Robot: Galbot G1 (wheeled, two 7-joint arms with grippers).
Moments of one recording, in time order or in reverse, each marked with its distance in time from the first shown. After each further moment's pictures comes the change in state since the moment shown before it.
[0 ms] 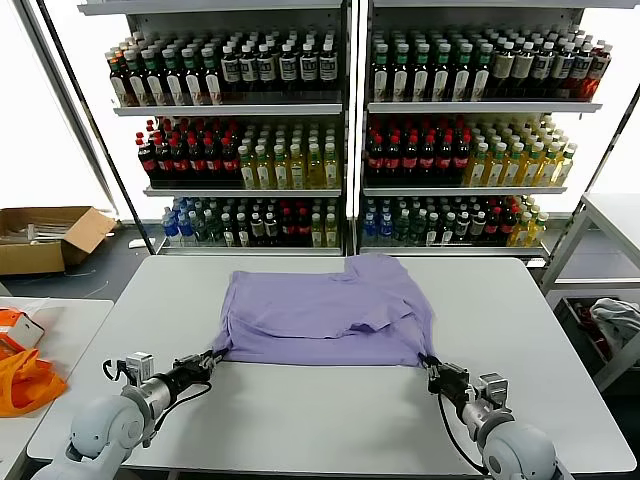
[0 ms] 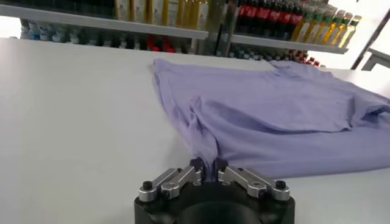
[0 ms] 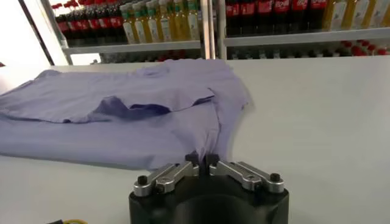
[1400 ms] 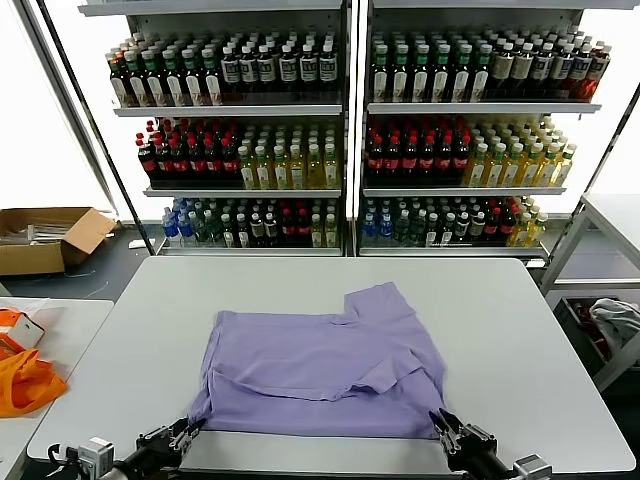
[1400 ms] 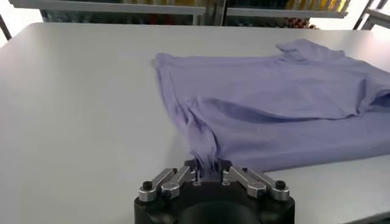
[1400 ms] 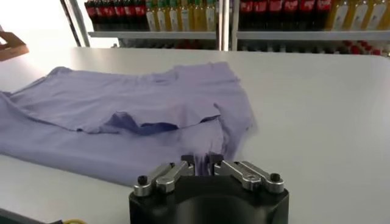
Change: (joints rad) left arm 0.603 -0.057 -0.331 -0.425 0.123 0.002 0.008; right arm -0.471 -0.043 0.274 0.380 -0.070 0.041 -0.009
